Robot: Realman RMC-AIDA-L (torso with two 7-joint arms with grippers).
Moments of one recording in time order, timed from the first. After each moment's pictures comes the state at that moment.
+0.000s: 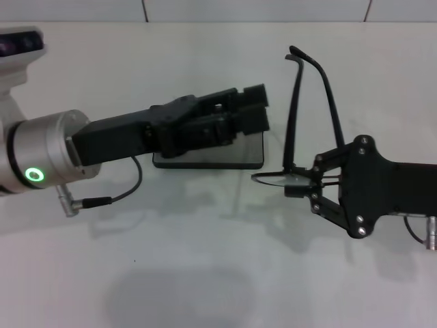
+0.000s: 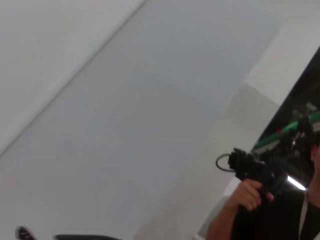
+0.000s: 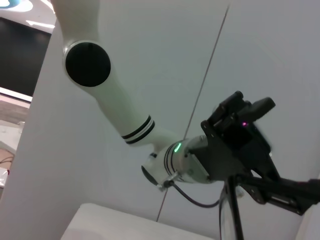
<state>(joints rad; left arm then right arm) -0.50 -2.07 1.02 0.50 1.36 1.90 -1.67 0.37 2.03 -1.39 -0.83 -1.33 -1.59 0.80</state>
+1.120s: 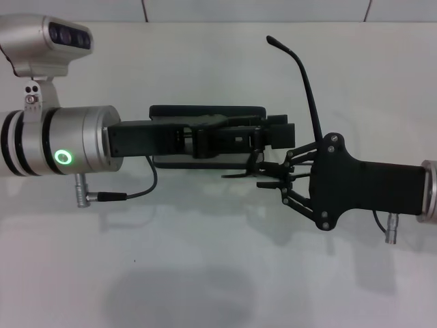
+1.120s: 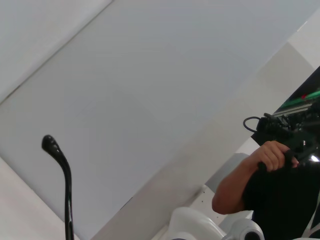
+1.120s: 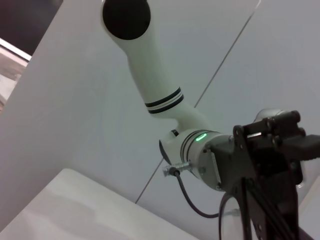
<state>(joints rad) -0.60 -2.04 1.07 0.45 1.46 1.81 -1.81 0.39 2.03 -1.56 -0.77 -1.19 -1.43 0.50</state>
